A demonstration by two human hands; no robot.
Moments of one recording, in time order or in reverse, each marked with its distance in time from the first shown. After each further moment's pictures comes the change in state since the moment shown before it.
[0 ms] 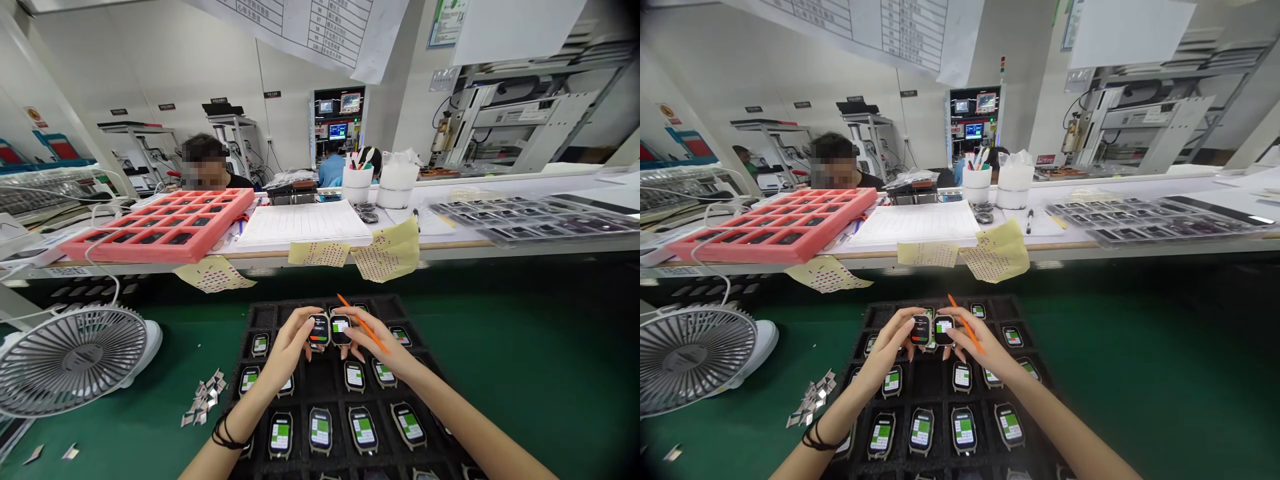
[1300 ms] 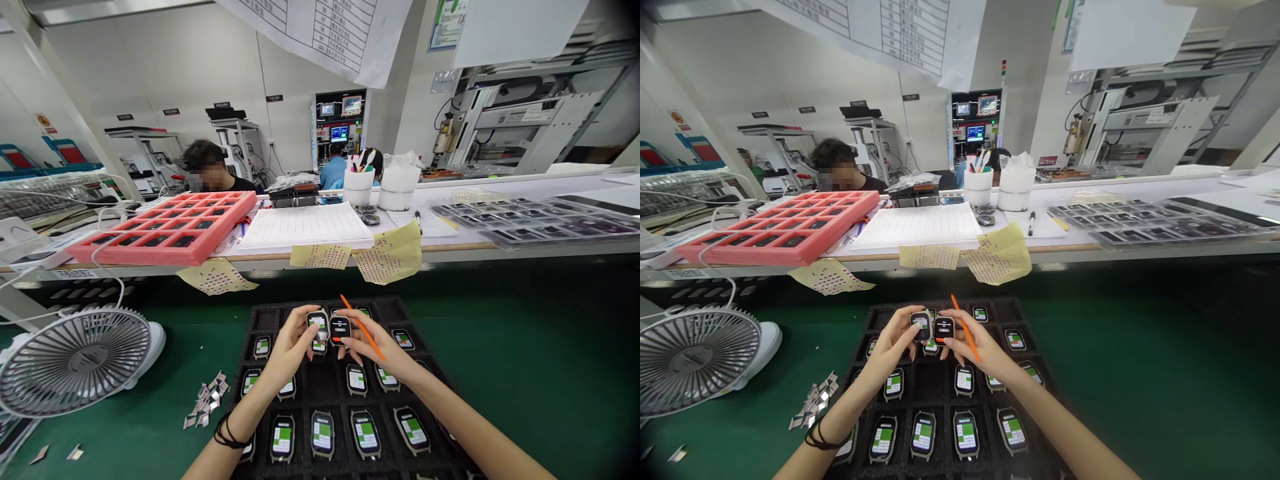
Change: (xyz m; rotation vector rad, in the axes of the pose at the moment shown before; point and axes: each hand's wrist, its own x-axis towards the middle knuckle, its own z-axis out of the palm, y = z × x) left_hand 0.004 -0.008 -0.003 -0.027 -0.010 0.051; right_hand 0.002 0.003 0.001 0.007 -0.040 -0.007
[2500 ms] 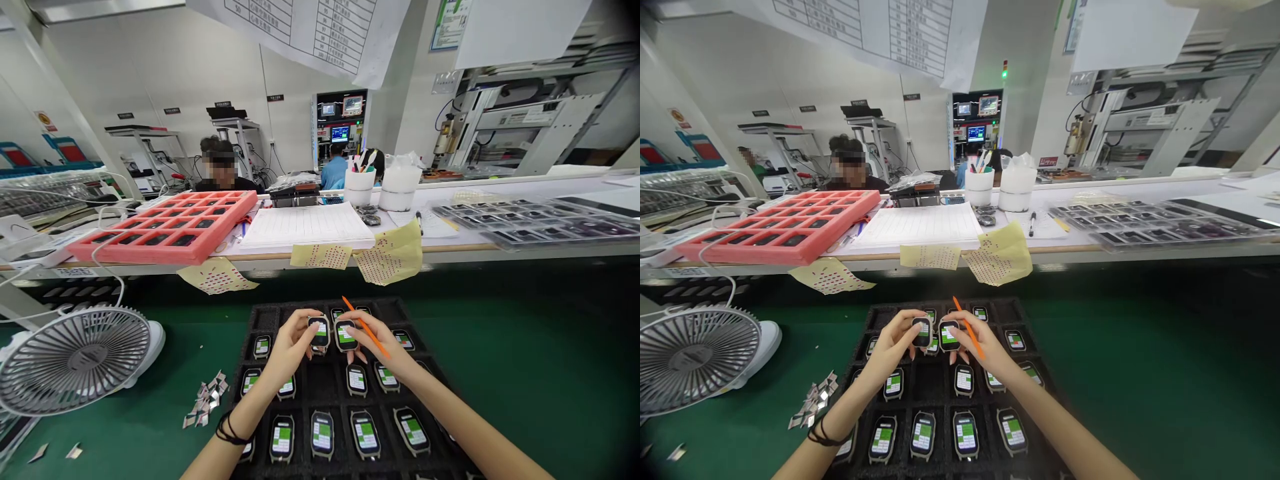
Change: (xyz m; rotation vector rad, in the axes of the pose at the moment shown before) left_hand 0.004 -0.009 -0.002 0.047 0.007 -0.016; right_hand 0.001 0.002 -0.001 -0.028 0.107 0.032
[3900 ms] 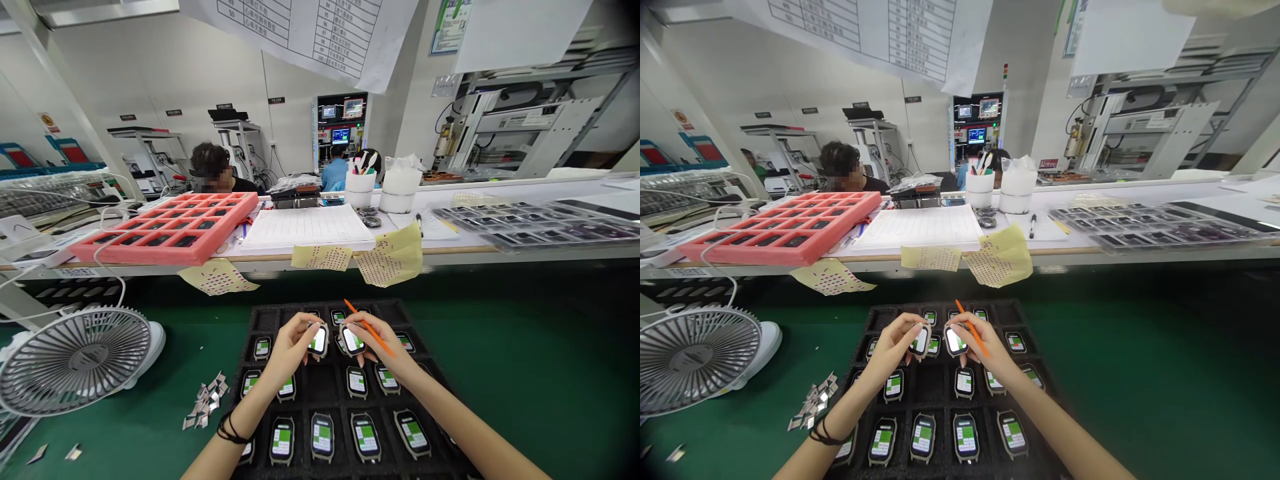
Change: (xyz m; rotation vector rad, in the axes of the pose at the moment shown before) left_hand 0.002 -0.009 -0.003 0.034 0.029 -0.036; right_hand 0.001 0.002 -0.002 -0.011 0.099 0.047
